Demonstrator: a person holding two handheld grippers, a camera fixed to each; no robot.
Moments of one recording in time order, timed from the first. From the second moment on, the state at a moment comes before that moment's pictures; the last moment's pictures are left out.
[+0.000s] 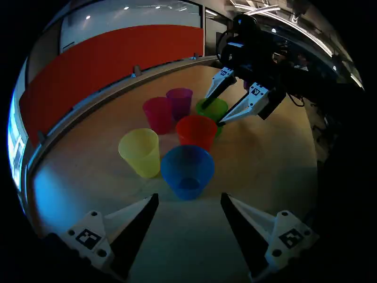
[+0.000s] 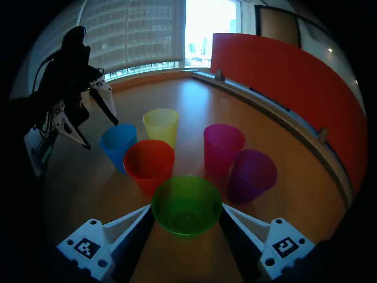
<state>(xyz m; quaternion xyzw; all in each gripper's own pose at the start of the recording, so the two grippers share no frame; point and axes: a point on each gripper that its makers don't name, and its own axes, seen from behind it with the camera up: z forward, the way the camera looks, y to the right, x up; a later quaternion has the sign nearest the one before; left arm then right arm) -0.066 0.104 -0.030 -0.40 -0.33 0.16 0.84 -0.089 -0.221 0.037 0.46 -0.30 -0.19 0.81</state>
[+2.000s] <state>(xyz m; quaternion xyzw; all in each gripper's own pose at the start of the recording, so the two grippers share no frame) -0.032 0.049 -0.038 -0.26 -0.26 0.12 0.92 -0.034 -0.120 -0.017 0.34 -0.23 -0.12 0.90</state>
